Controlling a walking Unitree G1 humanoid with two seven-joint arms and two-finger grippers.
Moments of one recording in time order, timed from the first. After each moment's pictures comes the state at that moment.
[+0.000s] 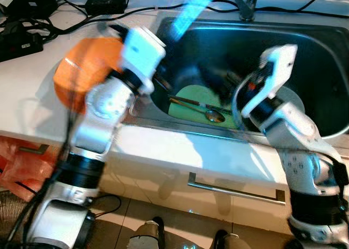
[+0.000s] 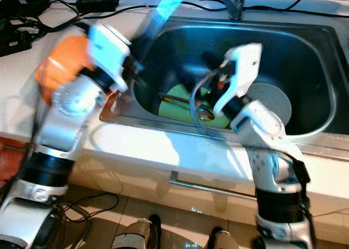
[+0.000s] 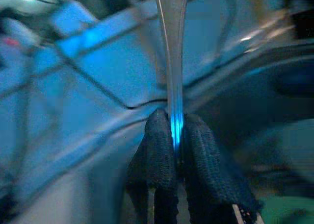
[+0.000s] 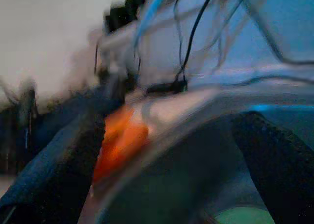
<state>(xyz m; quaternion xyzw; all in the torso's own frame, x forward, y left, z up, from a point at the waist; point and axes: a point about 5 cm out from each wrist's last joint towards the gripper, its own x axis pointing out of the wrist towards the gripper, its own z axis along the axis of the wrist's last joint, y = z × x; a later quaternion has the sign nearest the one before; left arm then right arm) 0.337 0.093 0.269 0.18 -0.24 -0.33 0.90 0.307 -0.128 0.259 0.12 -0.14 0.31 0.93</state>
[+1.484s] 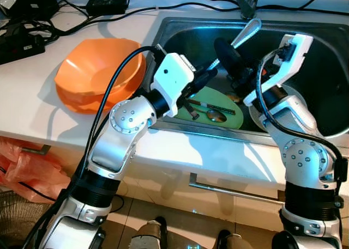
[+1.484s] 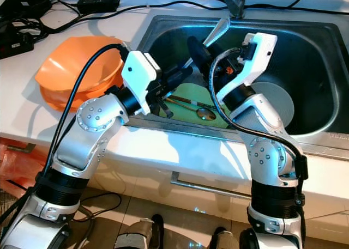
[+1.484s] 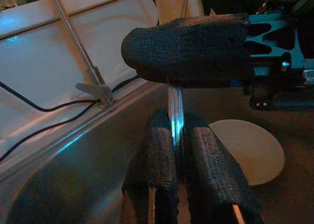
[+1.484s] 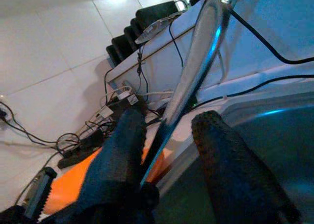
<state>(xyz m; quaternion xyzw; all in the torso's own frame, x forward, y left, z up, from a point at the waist) 0.312 0.057 0.253 0.15 -0.20 -0.42 0.87 0.308 -0.127 0.267 0.22 -0.14 0.31 0.91</state>
